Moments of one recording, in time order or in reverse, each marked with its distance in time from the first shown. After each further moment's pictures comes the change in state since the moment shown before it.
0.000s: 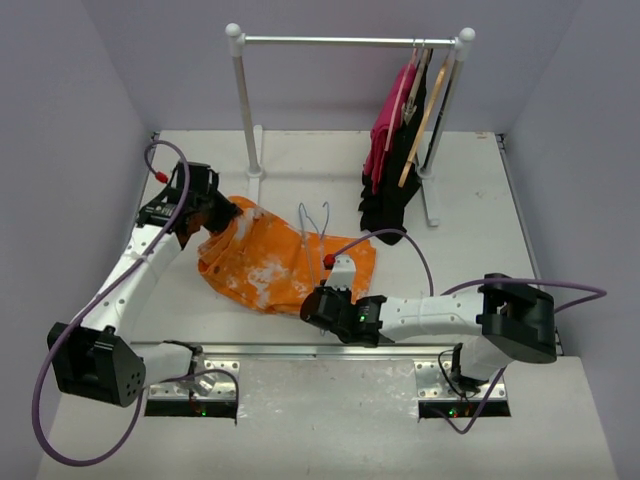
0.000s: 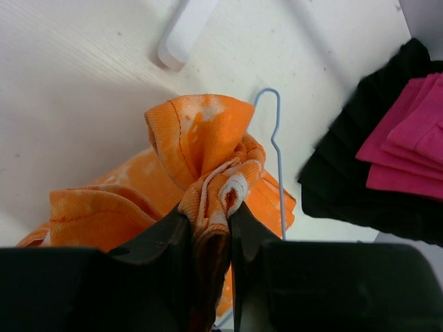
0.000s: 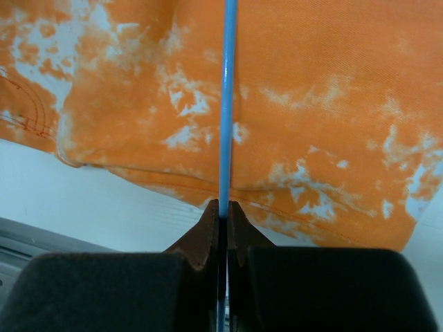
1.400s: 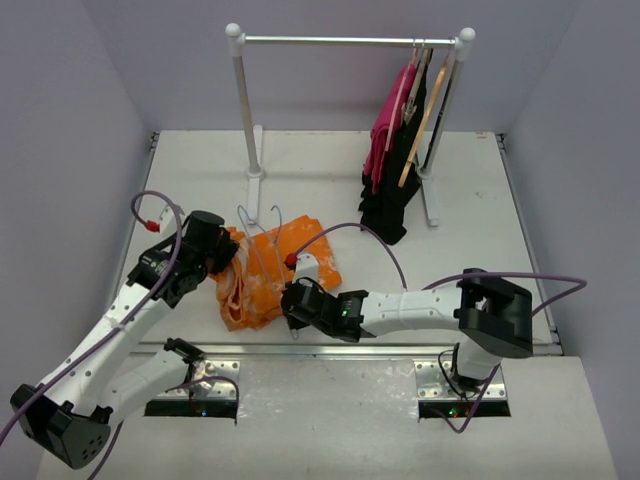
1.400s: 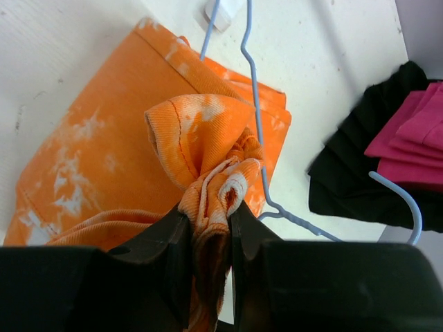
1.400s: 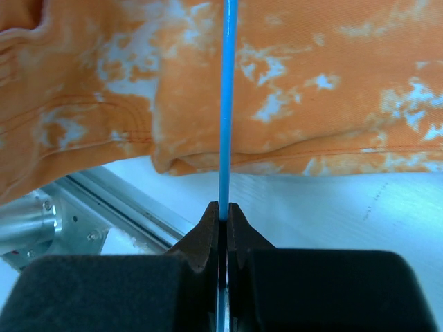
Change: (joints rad) left arm -0.275 -0.346 -0.218 -0.145 -0.338 -0.302; right arm -0.016 0.118 0.128 0.170 -0.253 -0.242
